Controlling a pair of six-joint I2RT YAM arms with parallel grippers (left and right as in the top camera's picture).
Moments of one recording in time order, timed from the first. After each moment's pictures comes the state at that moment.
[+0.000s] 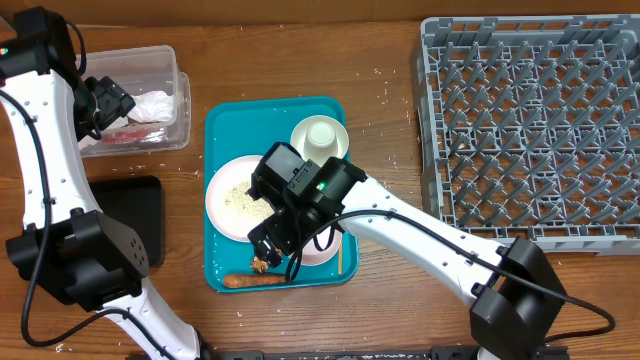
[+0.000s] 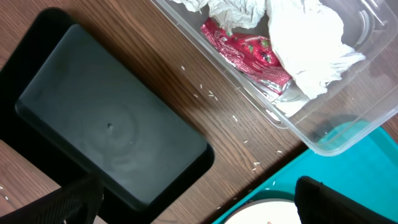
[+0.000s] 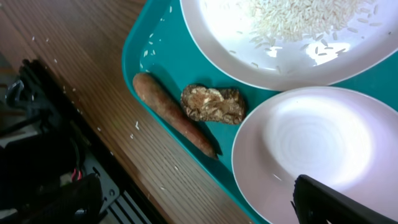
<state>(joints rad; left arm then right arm) 0.34 2.01 2.10 -1.45 -0.15 -0.53 0.92 1.86 1.56 -0.97 -0.35 0.23</state>
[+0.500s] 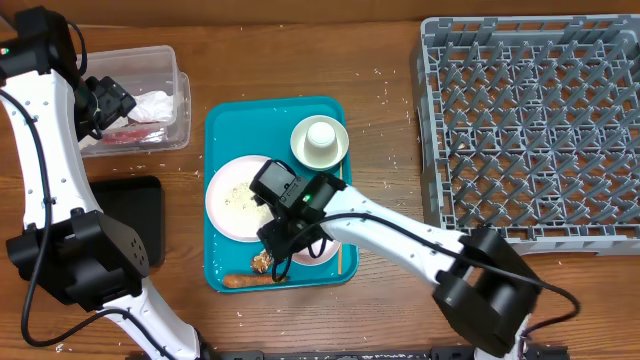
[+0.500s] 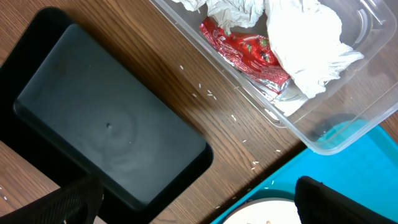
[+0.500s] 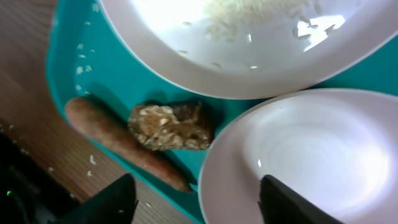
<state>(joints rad) 0.34 2.01 2.10 -1.45 -0.14 -0.53 0.95 1.96 1.47 -0.84 -0.24 0.39</state>
